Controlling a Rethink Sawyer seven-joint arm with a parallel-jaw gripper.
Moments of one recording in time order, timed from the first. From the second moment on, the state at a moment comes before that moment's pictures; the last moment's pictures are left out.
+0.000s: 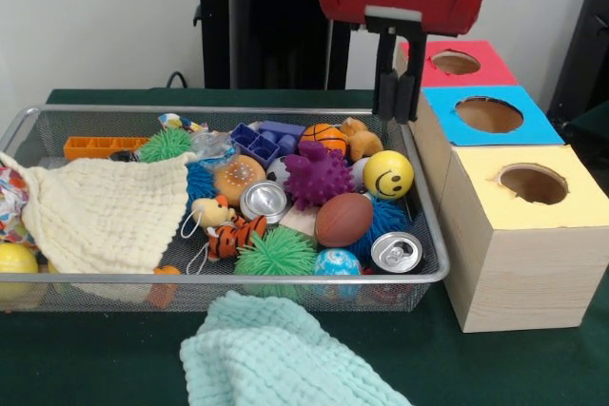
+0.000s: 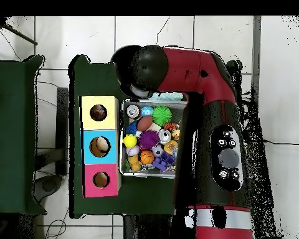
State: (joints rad) arm -0.25 -0.62 0.17 1.07 -0.14 1.04 2.02
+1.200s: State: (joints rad) arm -0.29 -0.43 0.21 0.88 -0.15 1.05 2.00
